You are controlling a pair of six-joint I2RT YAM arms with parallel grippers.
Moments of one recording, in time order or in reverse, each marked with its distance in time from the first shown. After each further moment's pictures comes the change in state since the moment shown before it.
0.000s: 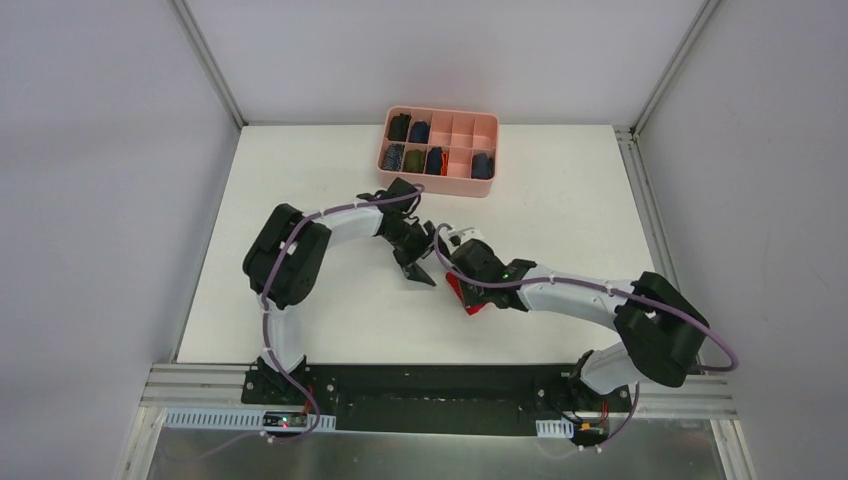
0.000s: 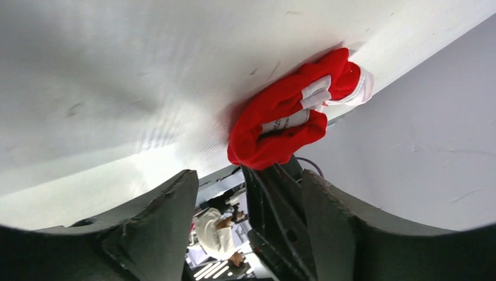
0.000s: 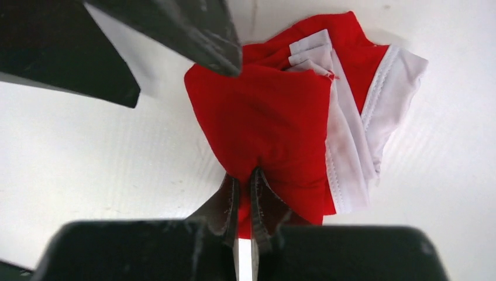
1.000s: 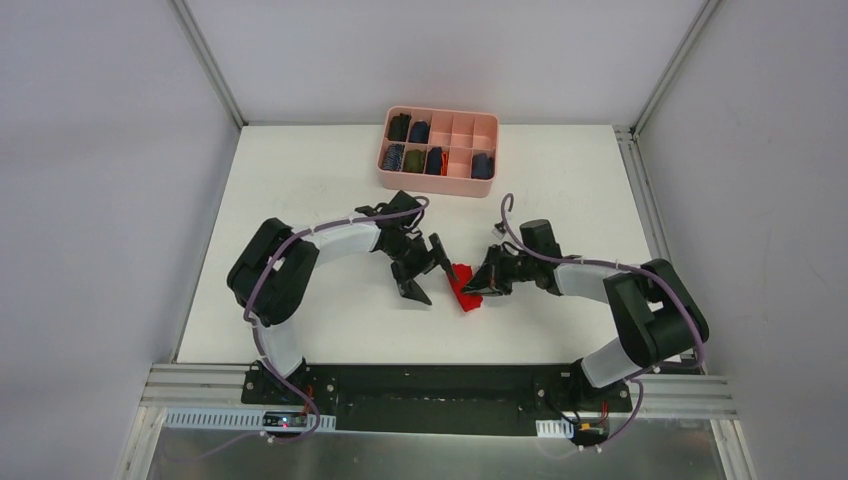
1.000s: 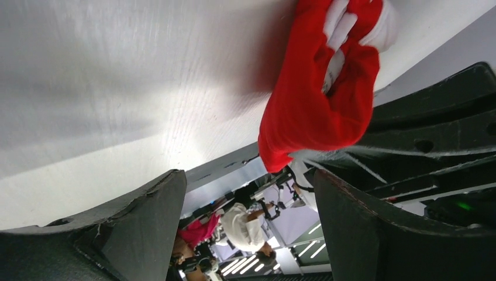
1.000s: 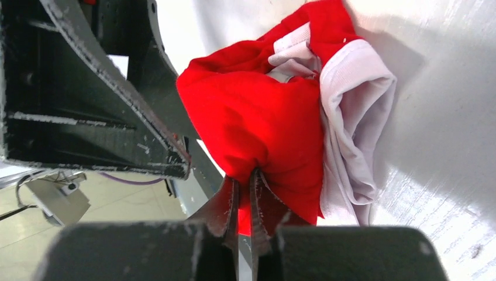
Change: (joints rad) left arm -0.053 -0.173 -0.154 -0.015 -0.023 0.033; right arm -0.552 0.053 -0.224 0.481 -1.092 0.240
